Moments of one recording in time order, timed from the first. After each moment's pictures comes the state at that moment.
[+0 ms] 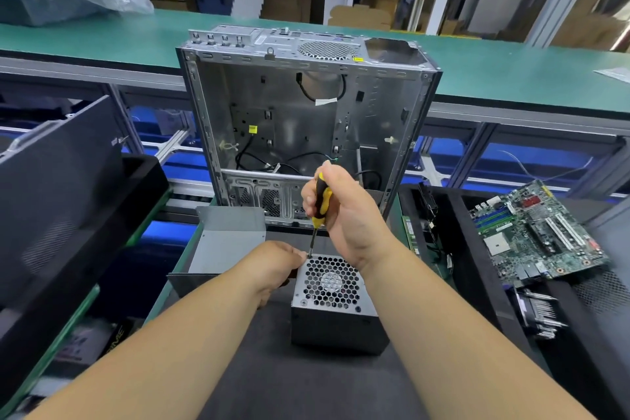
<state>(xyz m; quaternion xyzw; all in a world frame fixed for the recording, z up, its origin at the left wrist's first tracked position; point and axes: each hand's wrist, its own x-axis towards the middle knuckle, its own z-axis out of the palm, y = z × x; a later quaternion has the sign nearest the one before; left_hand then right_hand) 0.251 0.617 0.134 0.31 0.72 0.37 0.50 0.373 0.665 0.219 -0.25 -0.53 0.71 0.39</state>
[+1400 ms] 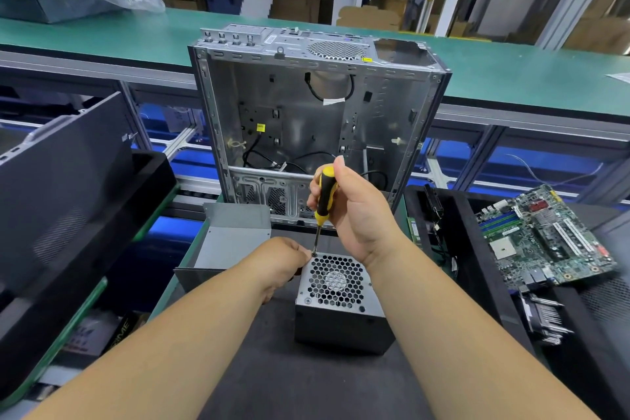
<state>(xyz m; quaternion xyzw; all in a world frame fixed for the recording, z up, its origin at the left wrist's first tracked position) 0.253 0.614 0.143 0.35 0.73 0.33 0.49 0.374 0.665 0.226 -0.27 -0.51 0.72 0.39</state>
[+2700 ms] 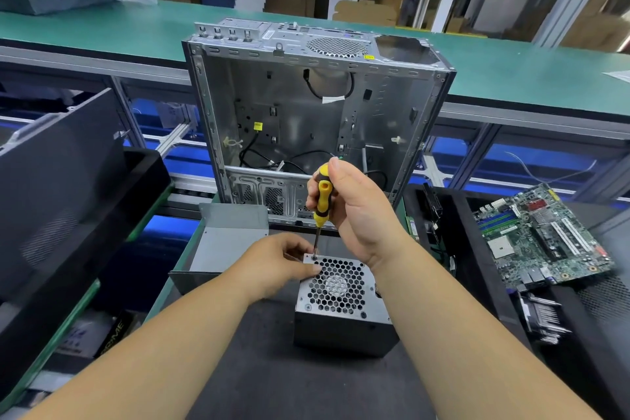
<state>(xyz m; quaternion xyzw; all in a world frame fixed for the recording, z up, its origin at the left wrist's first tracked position) 0.236 0.605 0.144 0.48 0.67 0.35 0.44 0.375 0.673 0.223 -0.25 -0.56 0.69 0.38</state>
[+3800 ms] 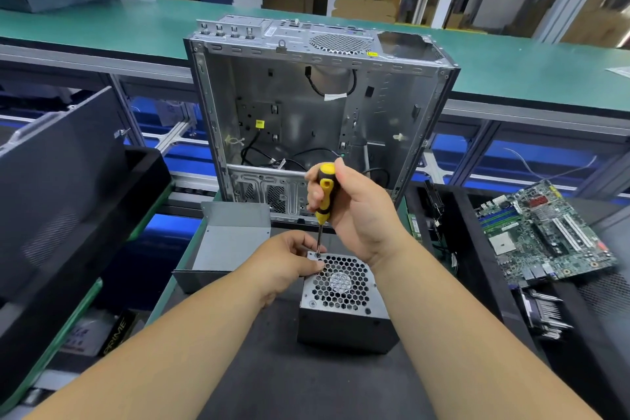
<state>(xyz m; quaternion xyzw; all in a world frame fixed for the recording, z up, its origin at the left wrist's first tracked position) 0.249 0.608 0.142 0.39 0.63 0.43 0.52 0.369 0.669 0.222 -0.21 -0.51 0.74 0.37</state>
